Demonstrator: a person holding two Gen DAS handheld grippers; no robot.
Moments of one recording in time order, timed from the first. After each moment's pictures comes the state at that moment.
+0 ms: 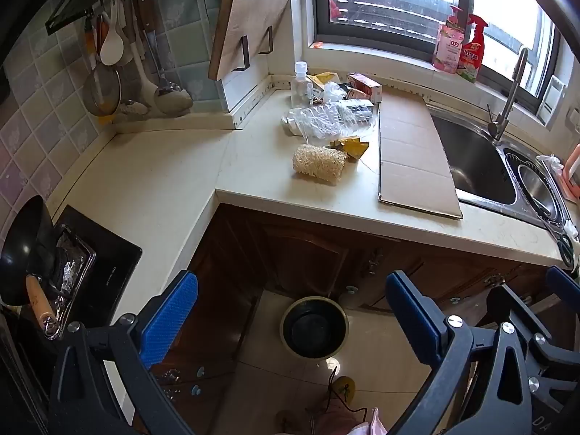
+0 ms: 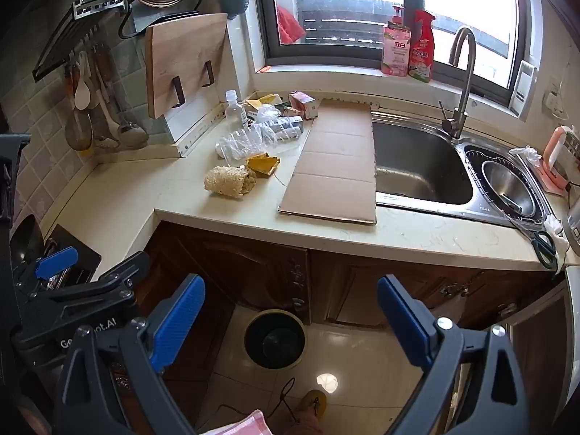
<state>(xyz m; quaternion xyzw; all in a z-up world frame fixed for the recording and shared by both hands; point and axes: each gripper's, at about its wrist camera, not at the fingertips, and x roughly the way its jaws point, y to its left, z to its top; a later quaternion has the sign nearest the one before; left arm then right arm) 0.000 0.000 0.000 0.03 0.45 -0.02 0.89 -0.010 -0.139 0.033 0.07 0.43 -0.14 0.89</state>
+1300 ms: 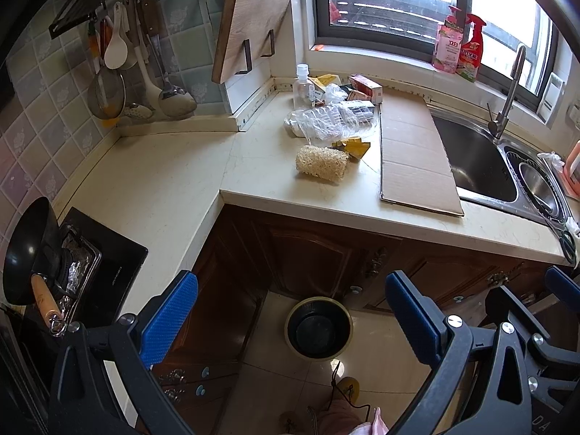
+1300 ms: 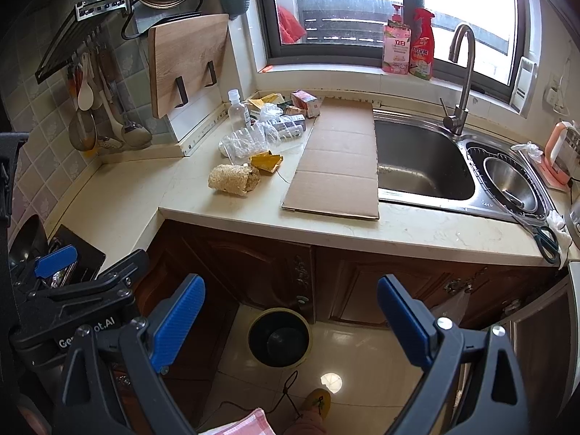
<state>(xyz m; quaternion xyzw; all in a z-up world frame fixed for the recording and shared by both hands) -0.007 0.000 0.003 0.04 0.45 -0.01 0.89 -0.014 -0.135 0.030 0.07 0.43 -0.14 0.89</state>
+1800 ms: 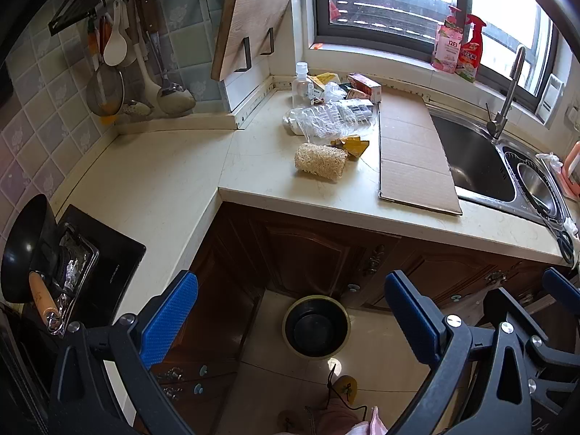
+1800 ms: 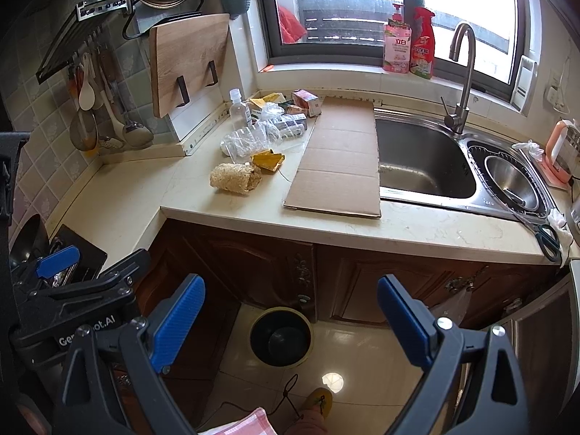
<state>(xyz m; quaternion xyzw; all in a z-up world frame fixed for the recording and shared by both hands) -0.009 -0.002 0.003 0.04 0.45 -0.01 0.89 -0.015 -0.134 0.029 0.07 0.43 -0.14 0.89</state>
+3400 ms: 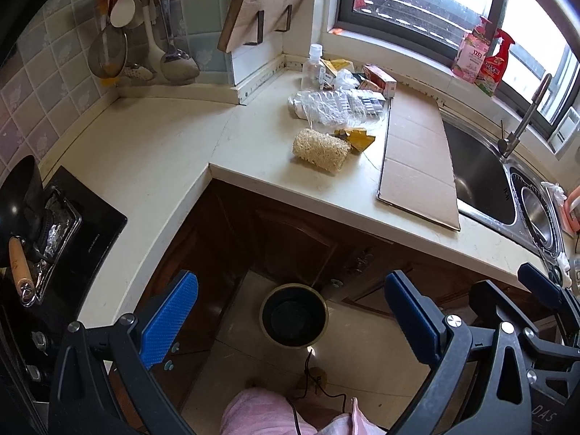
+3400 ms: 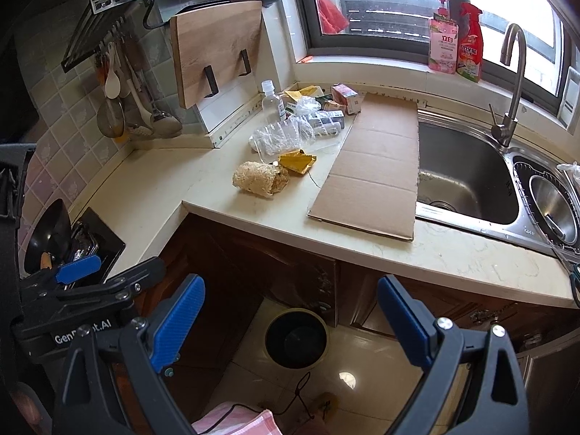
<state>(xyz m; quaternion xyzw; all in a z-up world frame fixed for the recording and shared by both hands) 0.017 -0.002 -0.015 -0.03 0.50 0.00 0.87 0.020 -0.169 0.016 0.08 0.45 -0.04 0.89</state>
